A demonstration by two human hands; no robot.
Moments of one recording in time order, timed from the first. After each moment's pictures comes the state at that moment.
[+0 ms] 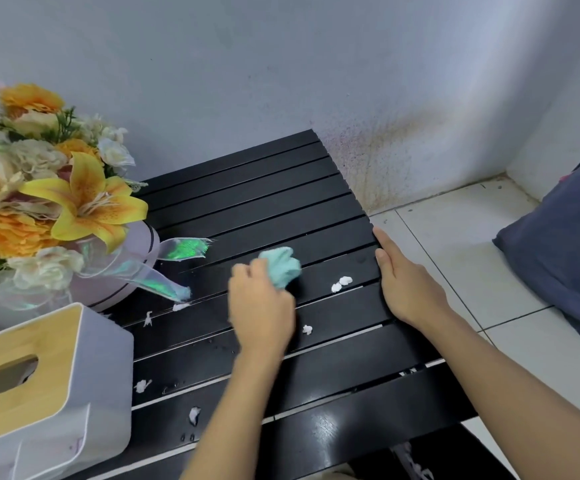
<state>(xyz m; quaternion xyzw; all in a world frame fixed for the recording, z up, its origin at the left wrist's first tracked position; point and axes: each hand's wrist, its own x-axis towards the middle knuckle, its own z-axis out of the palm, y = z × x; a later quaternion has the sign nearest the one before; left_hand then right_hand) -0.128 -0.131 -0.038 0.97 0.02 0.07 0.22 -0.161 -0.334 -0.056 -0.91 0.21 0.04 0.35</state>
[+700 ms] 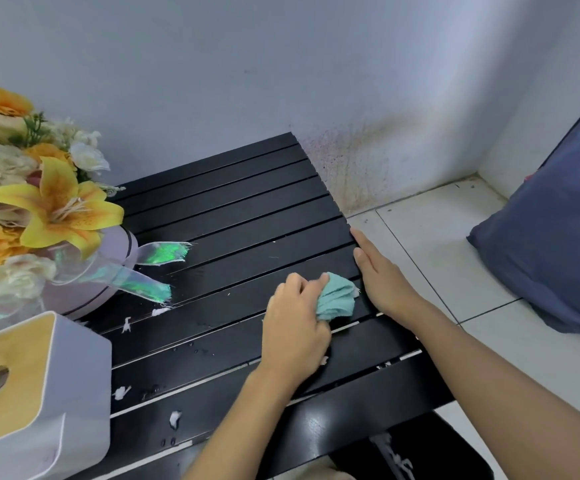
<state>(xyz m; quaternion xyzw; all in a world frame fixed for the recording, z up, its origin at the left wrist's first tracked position) -0.166 -0.165 -0.039 0.94 -0.24 -0.02 0.25 -0.157 -0.346 -0.069 -0.83 0.17 0.03 0.53</state>
